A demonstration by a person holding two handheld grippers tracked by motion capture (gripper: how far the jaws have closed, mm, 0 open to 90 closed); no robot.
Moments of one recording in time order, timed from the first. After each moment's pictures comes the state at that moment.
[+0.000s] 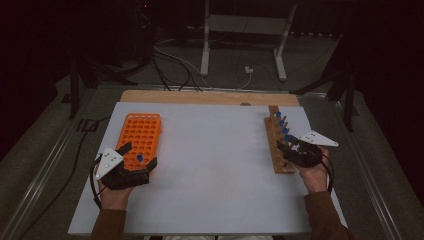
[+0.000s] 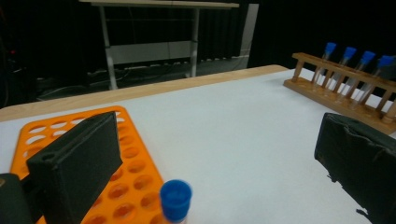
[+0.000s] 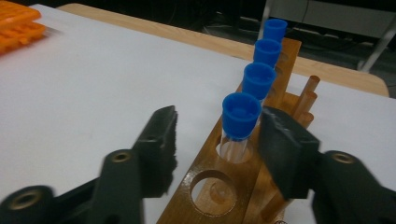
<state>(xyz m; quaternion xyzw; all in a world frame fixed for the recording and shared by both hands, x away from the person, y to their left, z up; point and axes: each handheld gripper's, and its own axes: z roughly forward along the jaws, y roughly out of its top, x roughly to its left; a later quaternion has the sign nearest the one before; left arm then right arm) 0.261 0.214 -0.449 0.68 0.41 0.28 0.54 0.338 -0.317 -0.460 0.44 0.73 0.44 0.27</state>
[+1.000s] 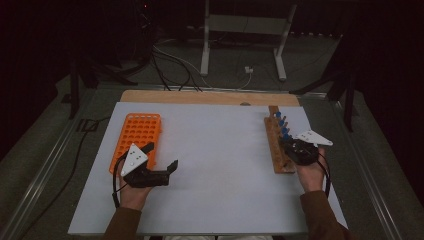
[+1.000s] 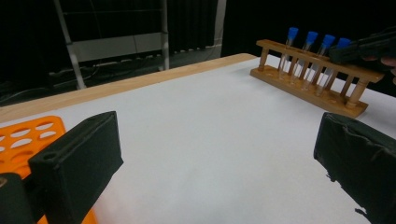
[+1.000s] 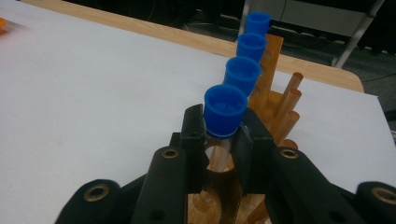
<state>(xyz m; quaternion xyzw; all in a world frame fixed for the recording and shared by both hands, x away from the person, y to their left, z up) 0.272 0.169 -0.453 0.71 0.37 0.25 0.54 0.347 -0.312 -0.467 0.46 0.72 0.41 0.30</state>
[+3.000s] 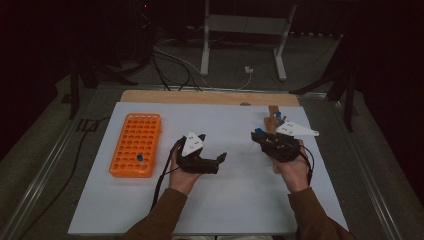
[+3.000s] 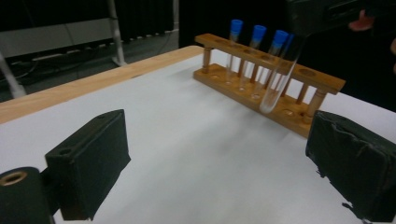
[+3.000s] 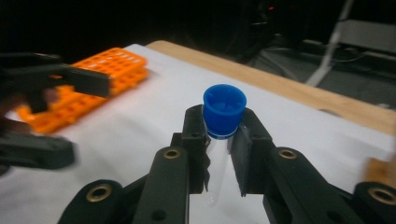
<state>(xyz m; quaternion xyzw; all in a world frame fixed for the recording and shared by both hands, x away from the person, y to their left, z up) 0.319 0.041 -0.449 0.76 0.32 0.18 0.54 0.328 -0.232 -0.404 0.37 0.75 0.50 0.20</state>
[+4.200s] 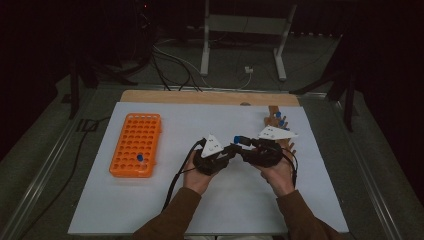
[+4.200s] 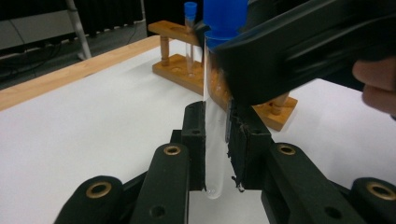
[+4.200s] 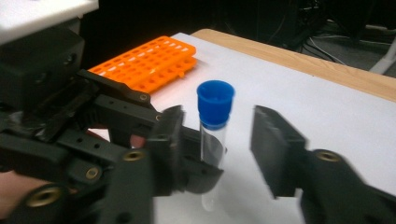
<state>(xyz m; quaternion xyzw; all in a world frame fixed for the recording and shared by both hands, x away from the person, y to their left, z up) 0.323 0.008 -0.460 0.79 0.28 0.15 0.53 0.325 -0.200 -0.419 0.34 0.77 0.52 0.13</state>
